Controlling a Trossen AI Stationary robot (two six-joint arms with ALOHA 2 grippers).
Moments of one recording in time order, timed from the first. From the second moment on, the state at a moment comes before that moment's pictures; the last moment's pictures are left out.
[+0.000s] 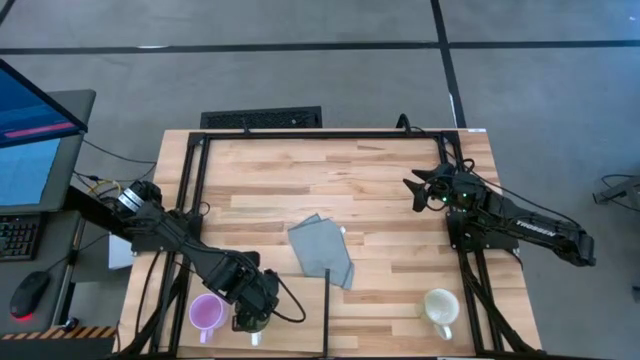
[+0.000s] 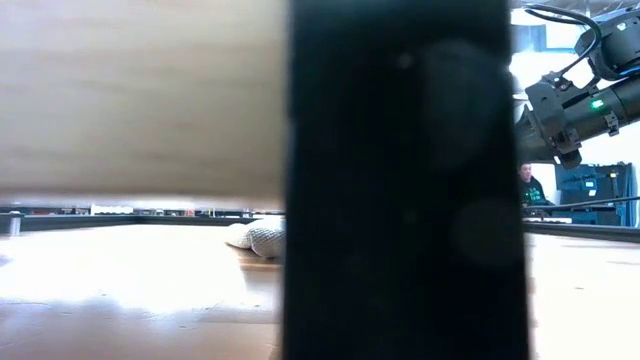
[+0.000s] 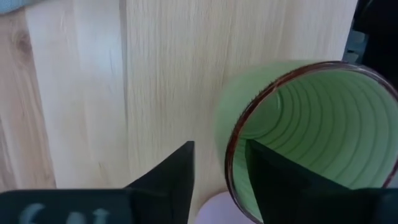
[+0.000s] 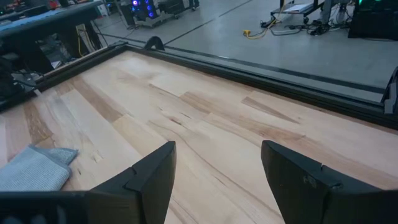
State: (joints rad) left arm -0.63 1.70 1.47 -1.17 0.04 -0.69; right arm -0.43 0.18 0.09 -0.23 0.21 0.26
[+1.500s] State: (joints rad) left arm -0.62 1.70 1.54 -1.20 0.06 -0.67; right arm -0.43 0.18 0.09 -0.23 0.21 0.26
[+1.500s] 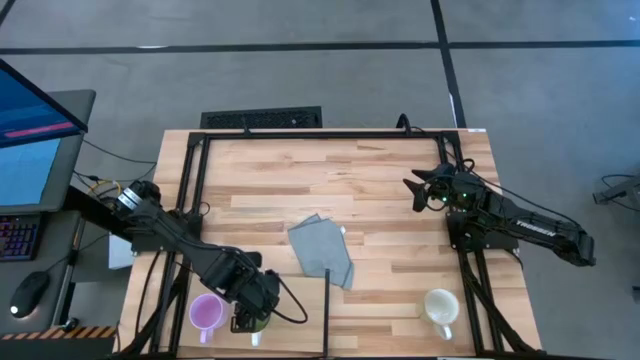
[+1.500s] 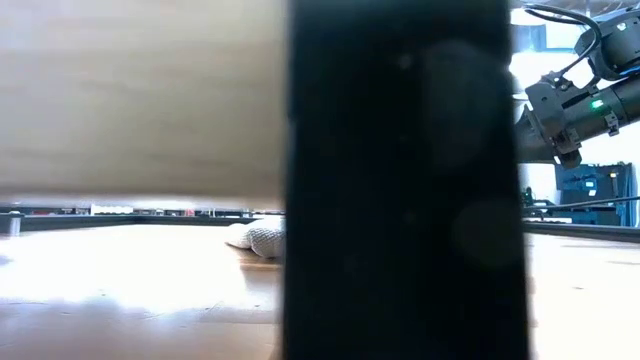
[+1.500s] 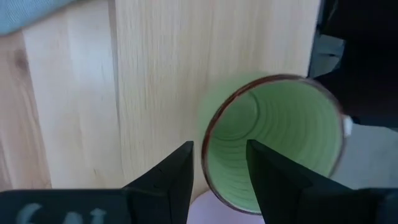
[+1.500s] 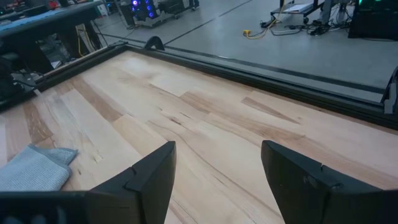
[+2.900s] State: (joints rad) left arm -0.44 1.40 1.84 -1.53 -0.77 -0.34; right arm -0.43 0.18 0.09 -0.23 0.21 0.26
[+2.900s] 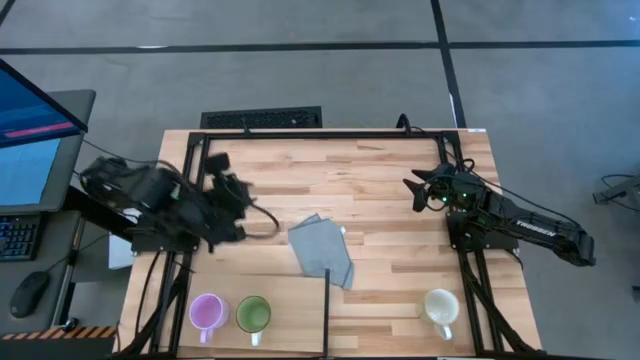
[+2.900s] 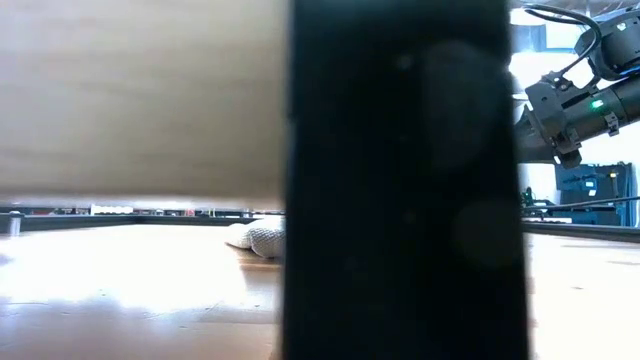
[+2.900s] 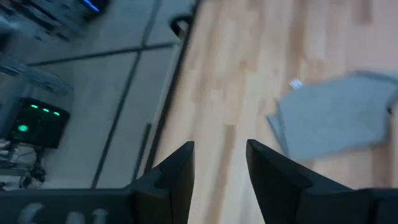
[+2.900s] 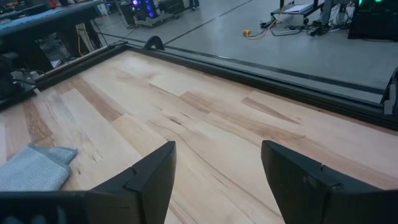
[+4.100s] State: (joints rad) left arm -0.42 0.71 1.04 -1.13 -1.14 -0.35; right arm -0.43 0.18 0.09 -0.23 0.21 0.18
